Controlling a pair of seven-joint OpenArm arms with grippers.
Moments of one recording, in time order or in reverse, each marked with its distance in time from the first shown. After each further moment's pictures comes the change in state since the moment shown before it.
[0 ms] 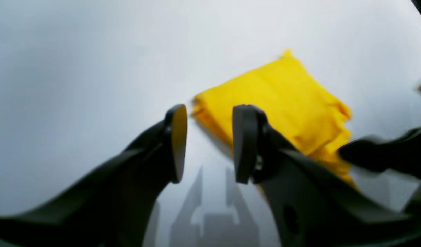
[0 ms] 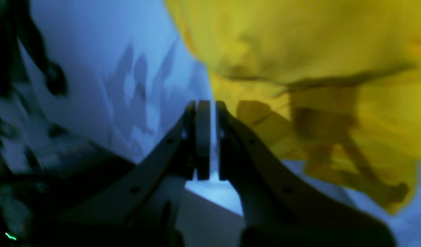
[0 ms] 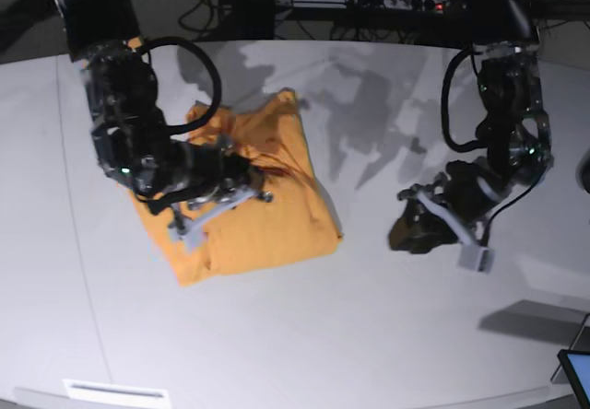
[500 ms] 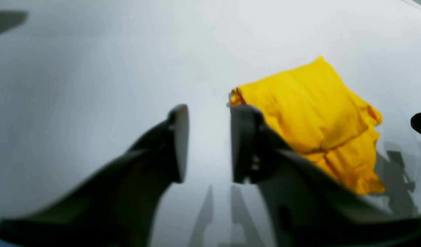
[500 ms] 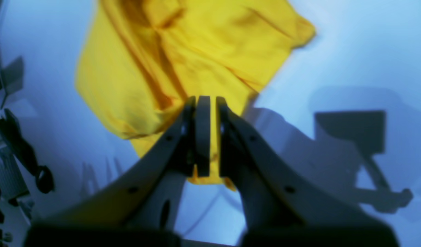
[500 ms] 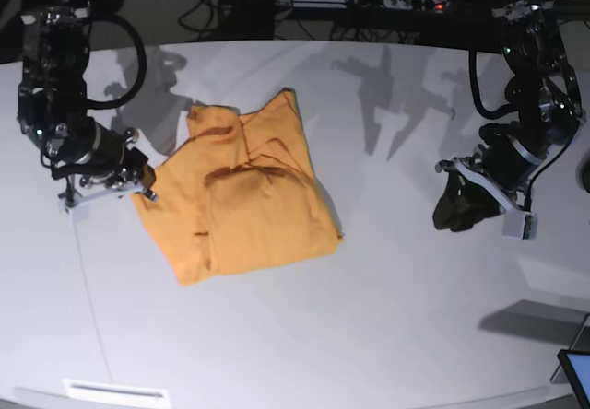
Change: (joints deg) left arm 10.3 -1.9 -10.0 9.0 -0.3 0.0 -0.2; right arm -12.2 8.3 18.1 5.9 0.0 -0.1 5.9
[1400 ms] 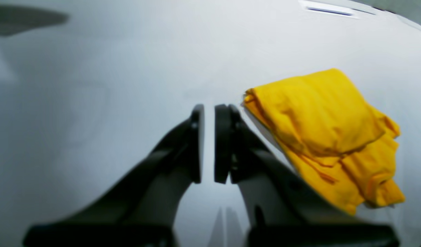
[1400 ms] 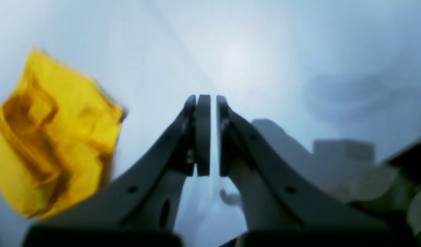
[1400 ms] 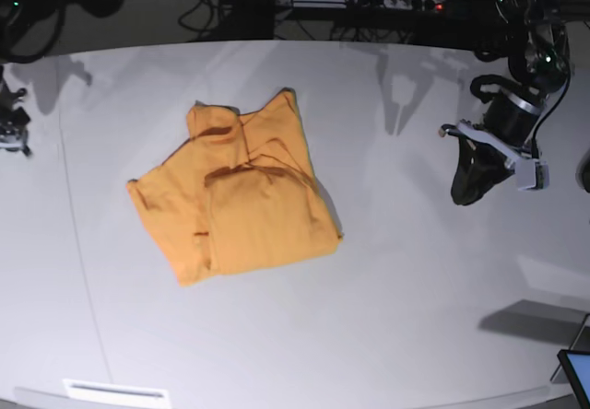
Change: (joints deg) left arm 15.5 -0.1 -1.2 2.7 4.1 0.2 -23.6; right arm -17.7 5.7 30.0 1.4 0.4 10.0 6.6
